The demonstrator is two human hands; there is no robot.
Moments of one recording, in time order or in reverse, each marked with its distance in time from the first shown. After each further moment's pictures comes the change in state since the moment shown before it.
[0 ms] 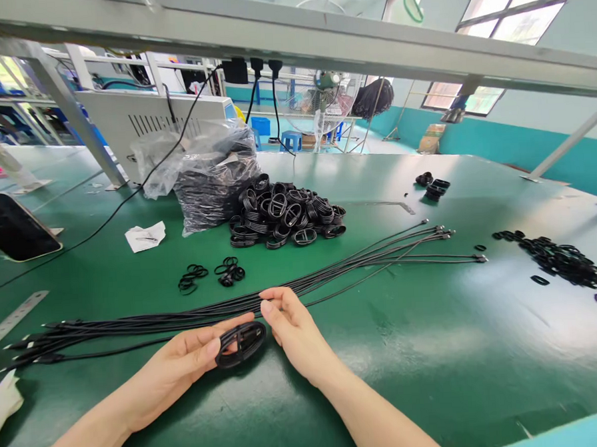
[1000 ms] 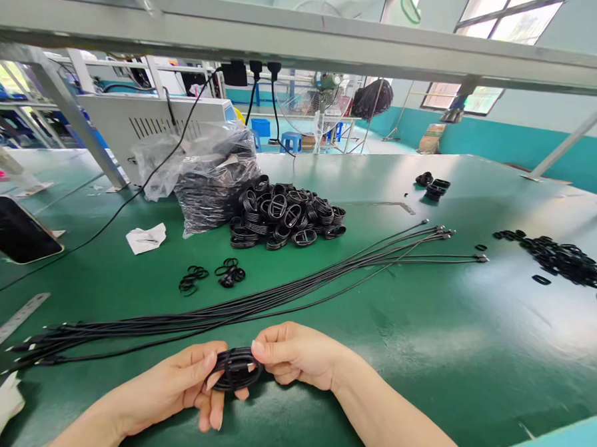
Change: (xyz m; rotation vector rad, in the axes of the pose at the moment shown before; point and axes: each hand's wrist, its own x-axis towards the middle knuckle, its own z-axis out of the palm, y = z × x) left_hand -0.002 -0.011 -0.009 -0.095 -0.217 -0.163; right_hand 0.005 0.007 -0.020 0.417 -0.616 0.494
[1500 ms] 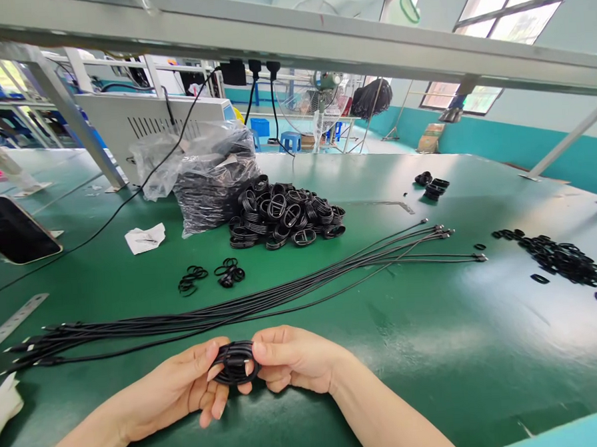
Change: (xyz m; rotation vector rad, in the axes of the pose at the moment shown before) left_hand 0.004 -0.004 0.008 -0.130 0.094 0.030; right_hand 0.002 0.005 0.005 0.120 -0.060 -0.055
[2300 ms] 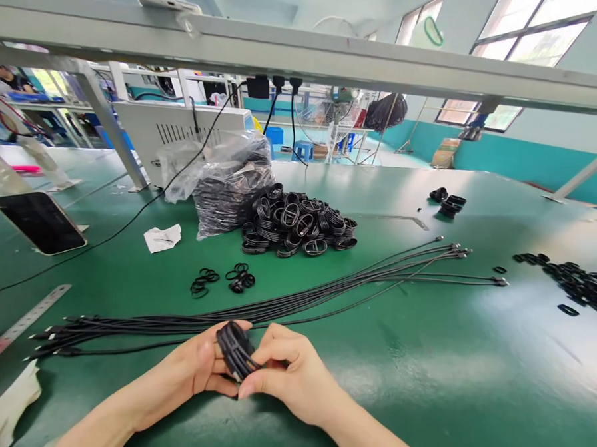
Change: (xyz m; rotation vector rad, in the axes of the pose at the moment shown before) left_hand -0.003 0.009 0.000 0.094 0.038 0.189; right_hand 0.005 0.009 0.024 -0.710 0.463 -0.545
